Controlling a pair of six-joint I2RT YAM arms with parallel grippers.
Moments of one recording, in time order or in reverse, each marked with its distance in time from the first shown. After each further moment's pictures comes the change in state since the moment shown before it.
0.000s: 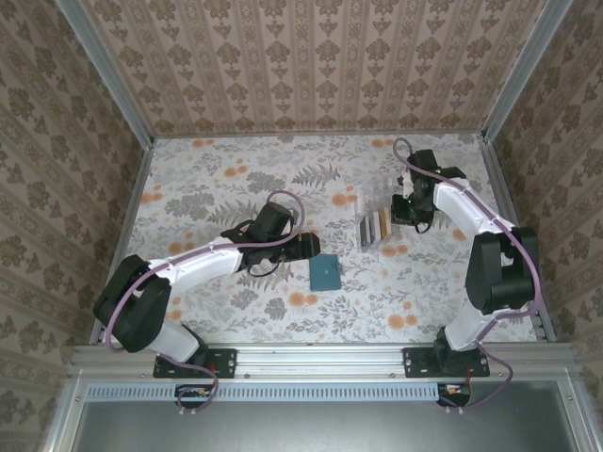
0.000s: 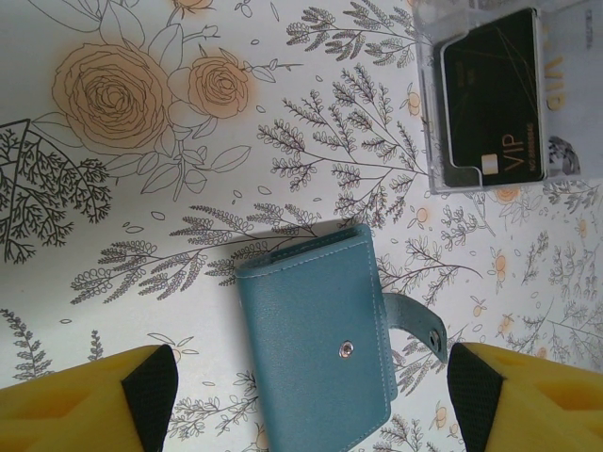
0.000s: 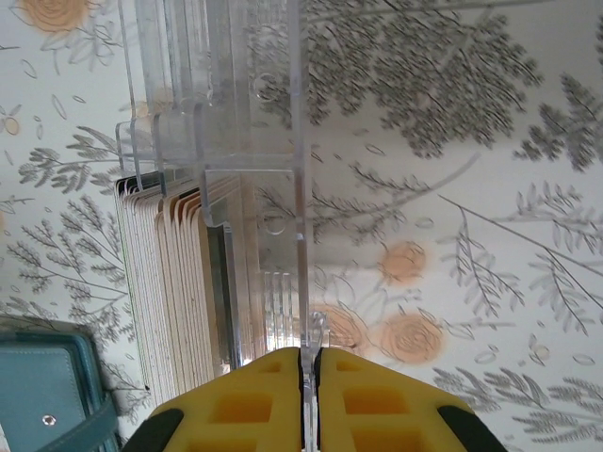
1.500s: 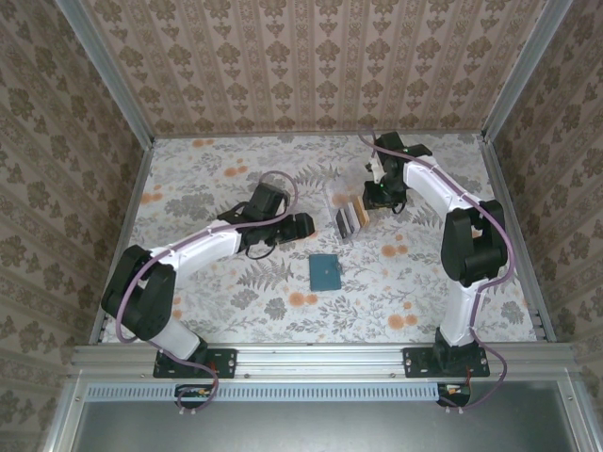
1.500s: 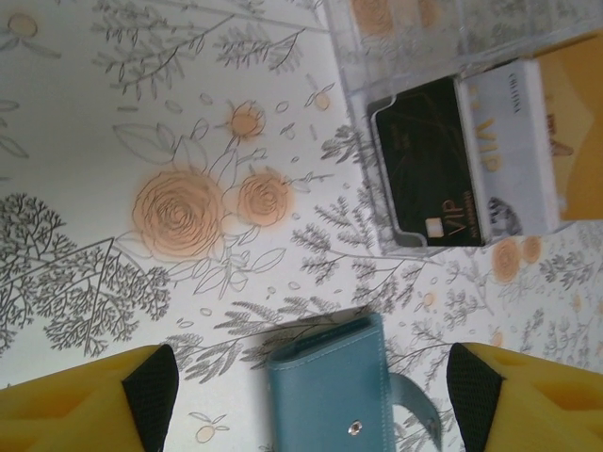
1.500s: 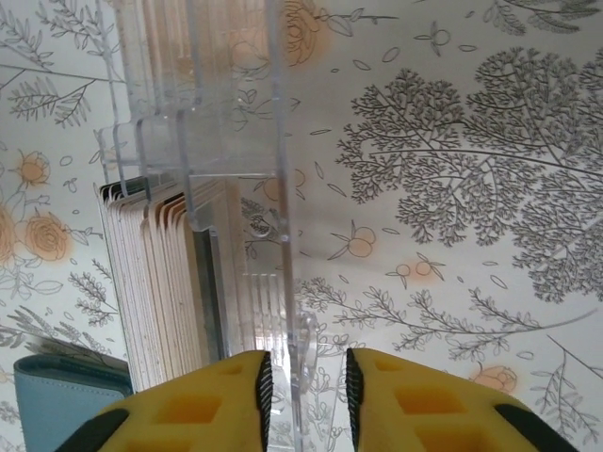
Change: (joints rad) left arm 0.106 0.074 0.122 -0.058 0.010 0.023; right arm 0.117 0.238 0.329 -0.114 0.026 -0.077
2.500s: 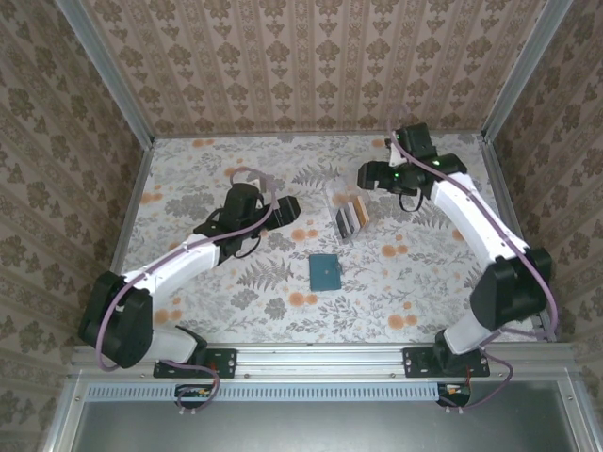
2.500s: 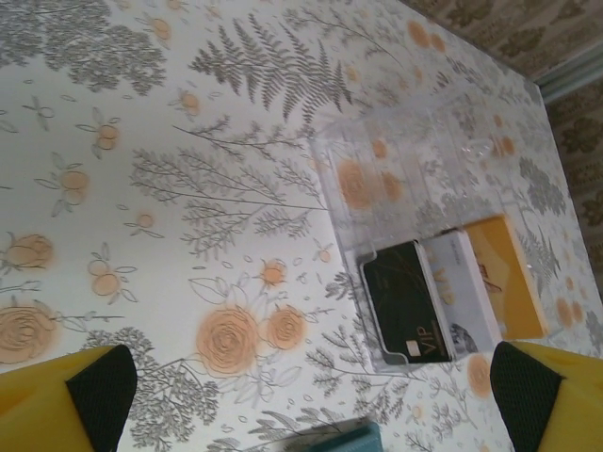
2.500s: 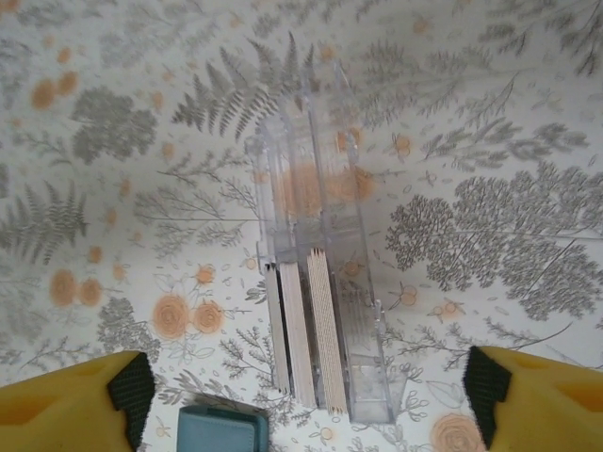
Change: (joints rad) left arm 0.098 -0.187 -0.138 0.227 -0.124 0.006; right arm 0.021 -0.320 -0.144 0.211 0.010 0.206
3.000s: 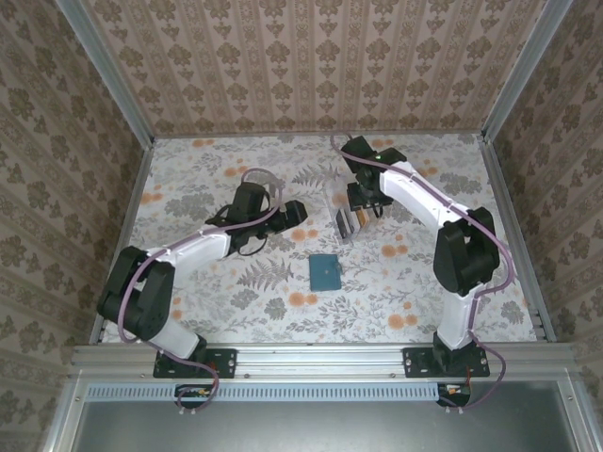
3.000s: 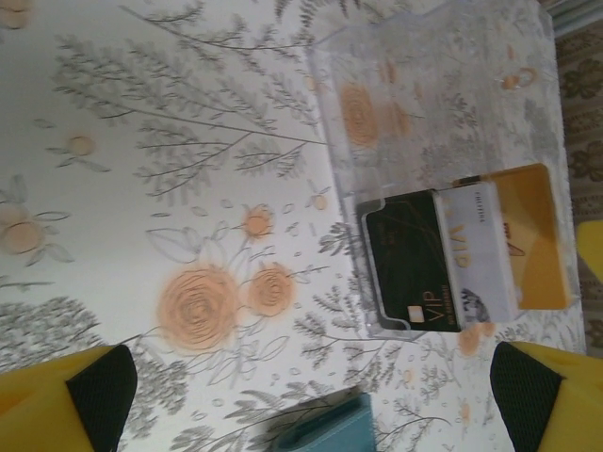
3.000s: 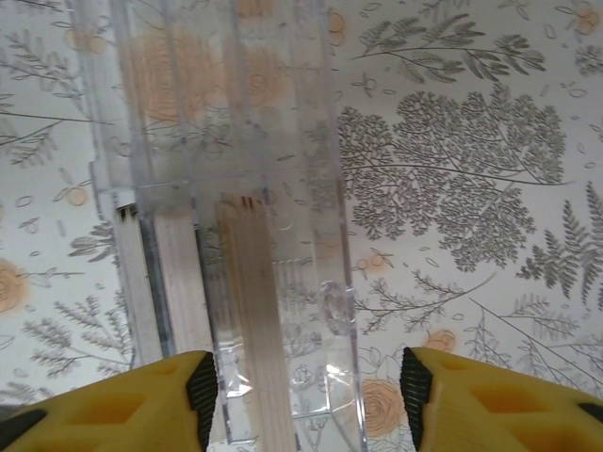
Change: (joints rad) left arm 0.010 0.180 0.046 0.043 0.191 -0.044; right arm 0.175 0.296 0.195 -0.259 0.387 -0.034
